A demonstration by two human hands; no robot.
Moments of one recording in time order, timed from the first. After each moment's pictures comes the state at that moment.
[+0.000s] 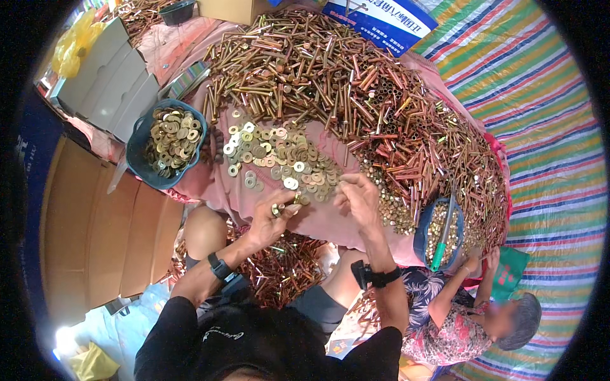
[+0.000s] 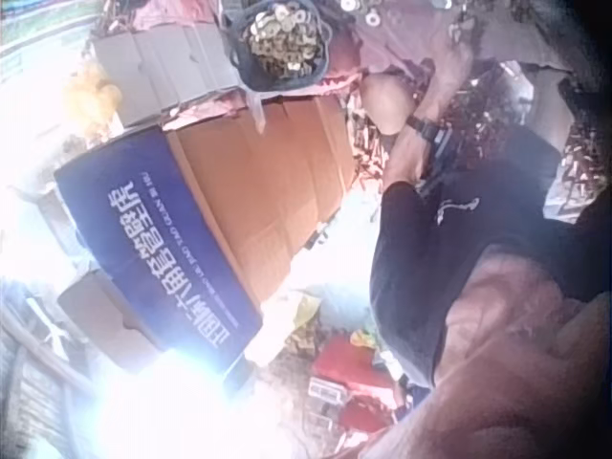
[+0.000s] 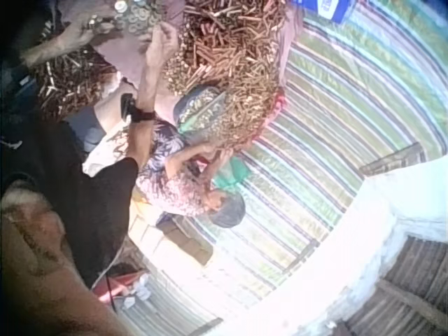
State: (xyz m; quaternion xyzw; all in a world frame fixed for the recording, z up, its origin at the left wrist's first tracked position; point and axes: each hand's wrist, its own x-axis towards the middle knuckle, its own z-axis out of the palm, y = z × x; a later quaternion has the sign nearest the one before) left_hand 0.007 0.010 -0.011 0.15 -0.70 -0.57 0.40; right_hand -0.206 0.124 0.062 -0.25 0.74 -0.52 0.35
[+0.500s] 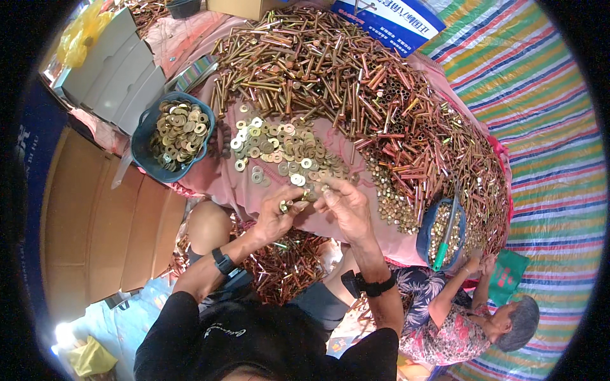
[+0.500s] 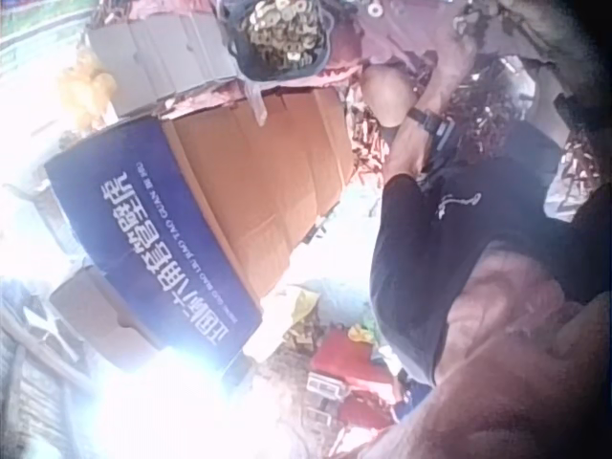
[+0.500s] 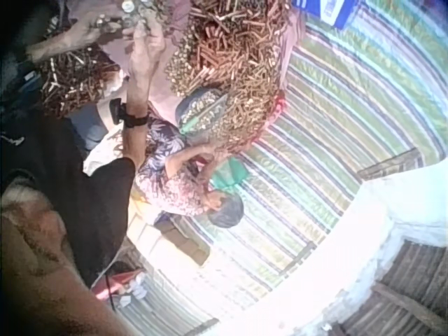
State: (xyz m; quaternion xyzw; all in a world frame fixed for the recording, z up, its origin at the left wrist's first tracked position) left_hand 0.004 0.010 -0.024 0.12 -0.70 -0.57 0.42; right_hand -0.157 0.124 0.065 -0.29 0.59 -0.61 0.45
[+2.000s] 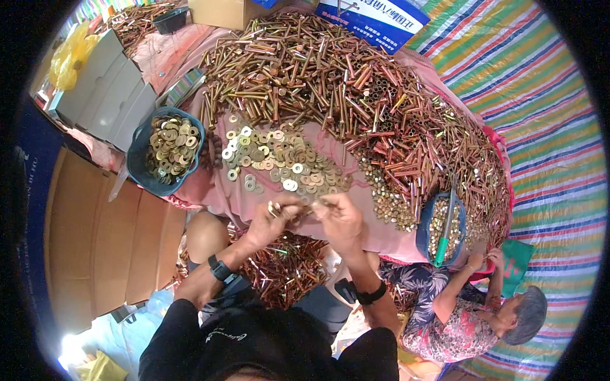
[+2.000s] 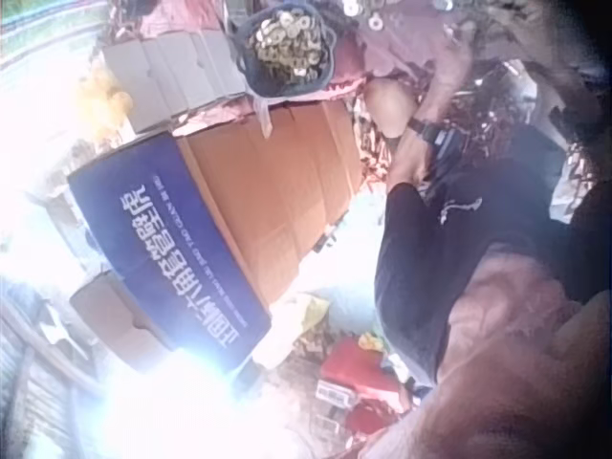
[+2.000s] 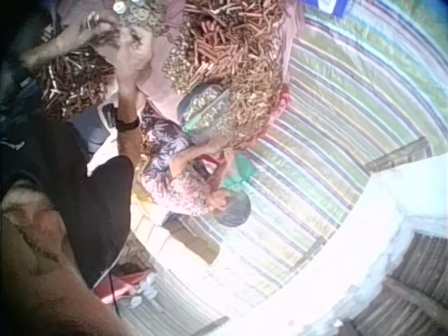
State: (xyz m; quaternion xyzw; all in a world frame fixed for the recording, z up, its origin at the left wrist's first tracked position) left_hand 0.006 0.009 -0.017 0.12 -0.62 -0.71 0.32; right_hand -0.131 0.137 0.057 -0.37 0.68 -0.58 0.24
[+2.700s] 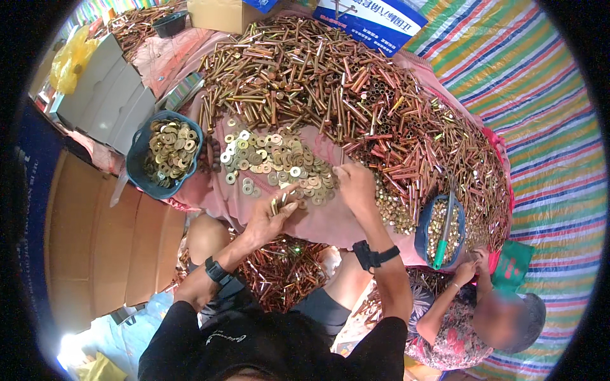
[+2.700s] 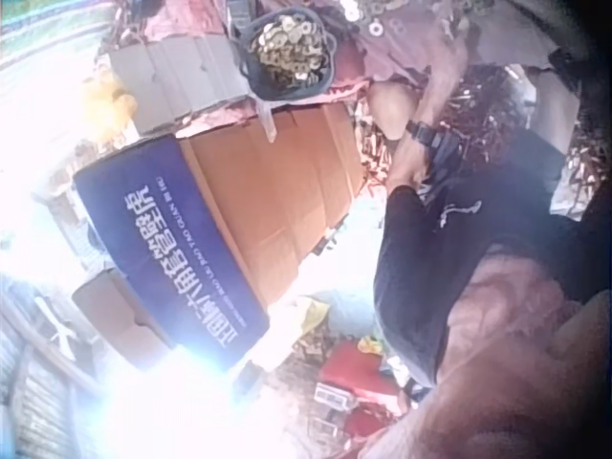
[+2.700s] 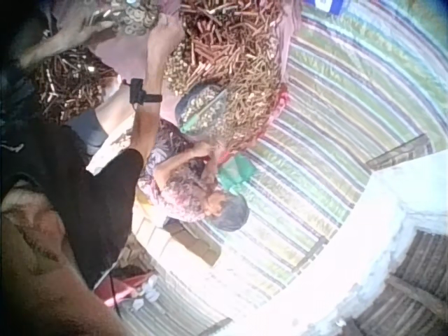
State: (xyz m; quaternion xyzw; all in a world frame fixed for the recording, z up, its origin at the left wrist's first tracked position) left_hand 0.000 0.004 -0.003 0.19 -0.56 -0.77 0.25; right_hand -0.244 0.094 0.034 -0.50 0.84 -0.22 0.00
